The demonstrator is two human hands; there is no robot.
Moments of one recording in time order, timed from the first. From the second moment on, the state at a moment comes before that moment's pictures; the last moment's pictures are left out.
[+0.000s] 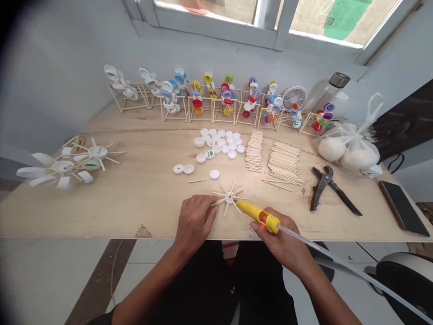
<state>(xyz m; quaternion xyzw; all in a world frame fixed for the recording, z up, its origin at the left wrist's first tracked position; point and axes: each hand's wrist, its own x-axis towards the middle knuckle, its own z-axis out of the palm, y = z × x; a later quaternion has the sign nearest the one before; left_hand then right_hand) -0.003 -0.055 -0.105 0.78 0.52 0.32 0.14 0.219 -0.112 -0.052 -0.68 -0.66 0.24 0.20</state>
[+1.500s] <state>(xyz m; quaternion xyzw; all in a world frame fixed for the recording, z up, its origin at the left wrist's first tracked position) -0.003 -0.048 -0.111 0.76 0.51 0.38 0.14 0.200 -0.071 -0.033 -0.65 -0.71 0.25 0.07</state>
